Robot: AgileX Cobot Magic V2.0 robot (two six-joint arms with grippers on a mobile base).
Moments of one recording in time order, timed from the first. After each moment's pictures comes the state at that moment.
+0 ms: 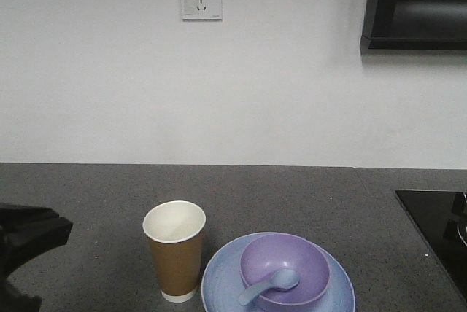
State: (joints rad) left arm -0.56 0.86 -0.94 0.01 0.58 0.05; right arm 0.21 0.56 -0.69 0.18 0.39 -0.20
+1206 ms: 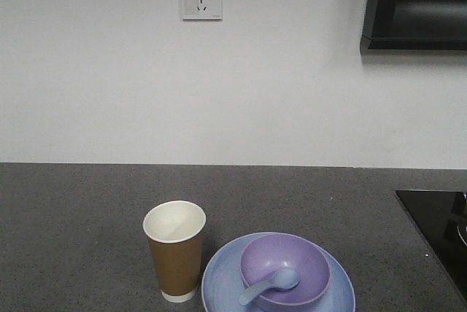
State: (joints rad) left arm -0.17 0.23 -0.27 0.08 0.20 0.01; right arm 0.21 0.53 -0.66 0.19 0.37 -0.20
